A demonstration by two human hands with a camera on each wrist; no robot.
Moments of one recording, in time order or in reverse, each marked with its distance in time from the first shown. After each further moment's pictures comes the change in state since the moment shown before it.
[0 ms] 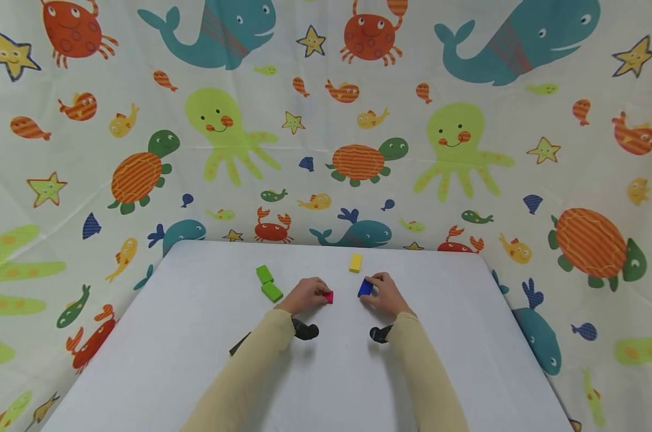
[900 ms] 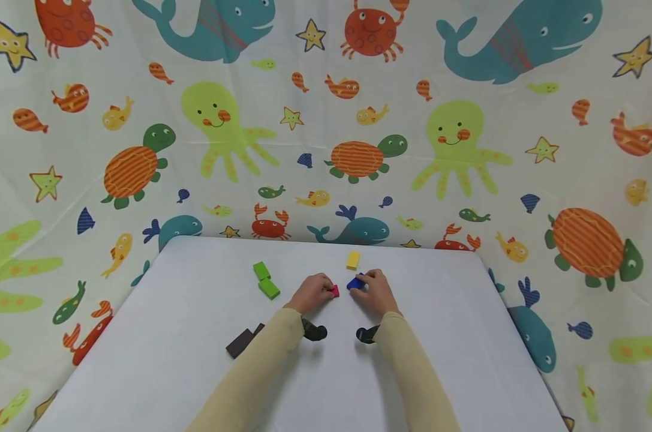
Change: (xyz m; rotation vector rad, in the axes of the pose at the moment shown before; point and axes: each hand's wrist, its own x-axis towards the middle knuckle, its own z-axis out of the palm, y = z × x) left_hand 0.013 0.017 0.018 0.112 0.105 -0.012; right_hand 0.008 -0.016 0.022 -0.075 0.162 -0.005
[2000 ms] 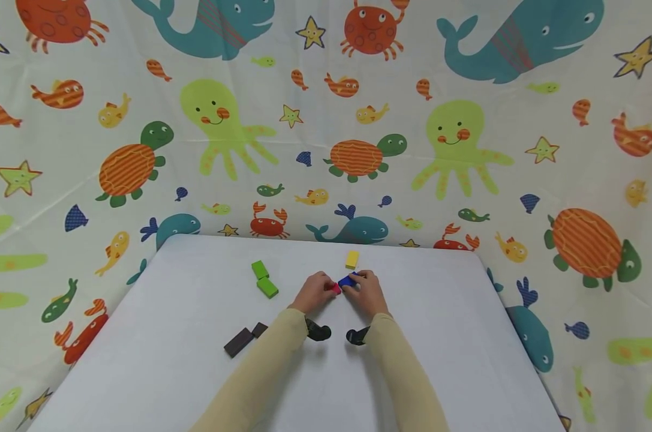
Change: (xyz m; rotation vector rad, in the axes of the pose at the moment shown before) left_hand 0.008 -0.001 0.017 -0.071 0.067 -0.082; right_hand 0.000 -0.019 0.012 0.038 0.032 0.018
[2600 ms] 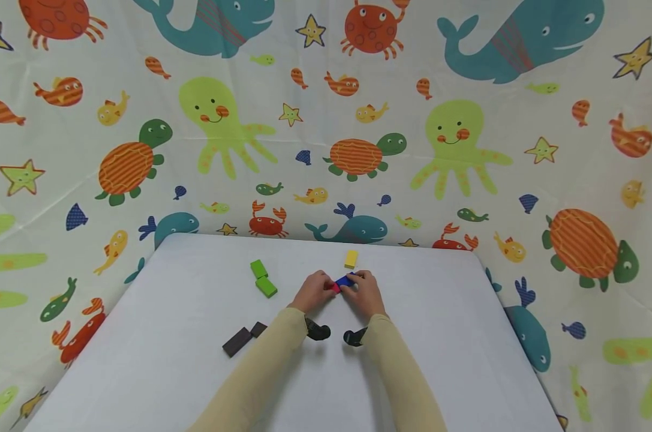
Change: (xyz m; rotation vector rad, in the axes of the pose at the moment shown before) left_hand -0.004 0.006 -0.006 0.007 -0.002 -0.004; right_hand 0.001 0.003 0.010 0.012 0.030 0.020
